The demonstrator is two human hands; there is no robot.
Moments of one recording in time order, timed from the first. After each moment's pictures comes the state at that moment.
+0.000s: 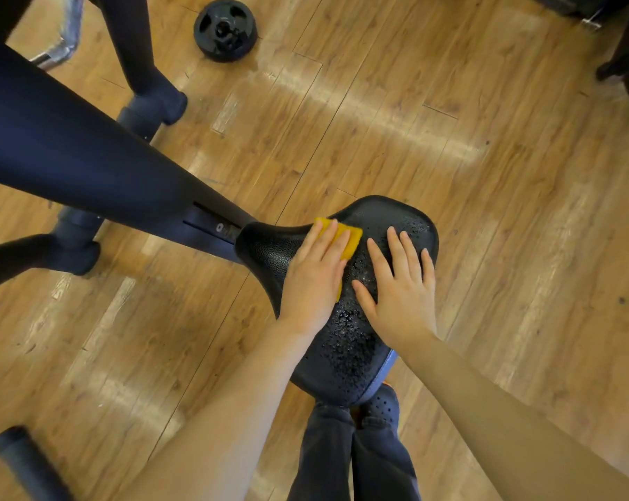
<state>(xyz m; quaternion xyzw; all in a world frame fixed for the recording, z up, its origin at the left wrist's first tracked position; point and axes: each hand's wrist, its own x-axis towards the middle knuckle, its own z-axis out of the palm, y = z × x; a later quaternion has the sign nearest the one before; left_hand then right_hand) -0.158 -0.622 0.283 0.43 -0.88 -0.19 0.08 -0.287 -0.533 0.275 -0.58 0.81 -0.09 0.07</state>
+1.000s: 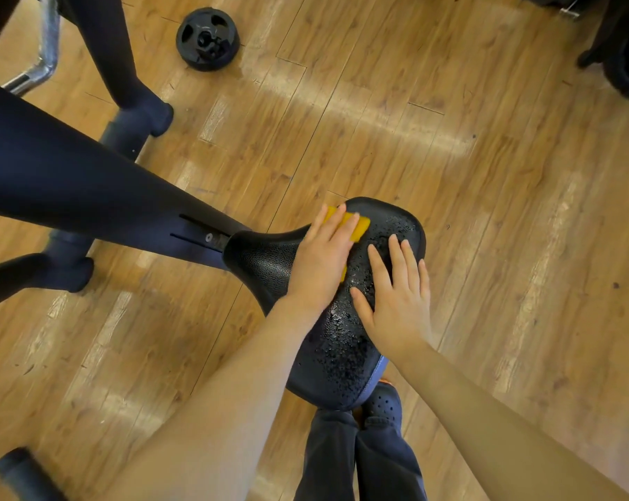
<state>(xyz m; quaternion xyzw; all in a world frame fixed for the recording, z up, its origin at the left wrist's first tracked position) -0.194 -0.643 0.276 0.39 -0.88 -0.24 0.10 -0.286 -0.519 0.272 -0.53 0.84 -0.11 0.11</state>
